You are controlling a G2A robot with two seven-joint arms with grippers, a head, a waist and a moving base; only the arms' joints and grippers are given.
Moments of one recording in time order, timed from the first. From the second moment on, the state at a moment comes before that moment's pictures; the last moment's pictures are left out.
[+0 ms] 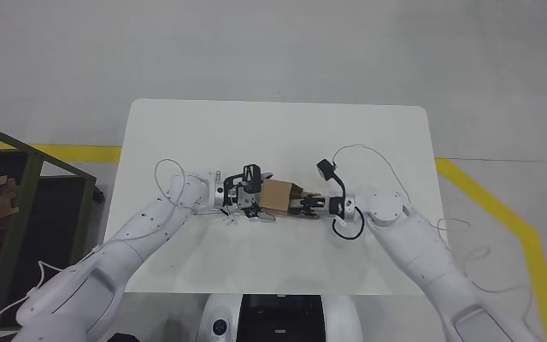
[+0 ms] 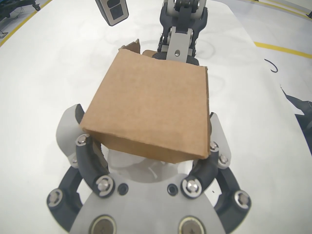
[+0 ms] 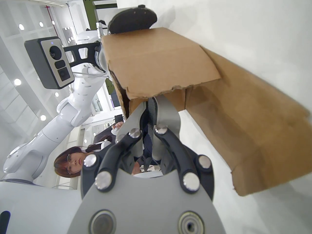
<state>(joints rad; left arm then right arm) 0.86 -1.06 -0.66 -1.01 1.53 -0.88 0.51 -0.97 -1.23 0.85 -1.06 0.27 -0.29 0.98</state>
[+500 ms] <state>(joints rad) 0.87 -1.07 -0.68 -1.01 1.54 -0.88 0.50 -0.94 -1.25 0.84 -0.98 0.35 -0.34 1.00</state>
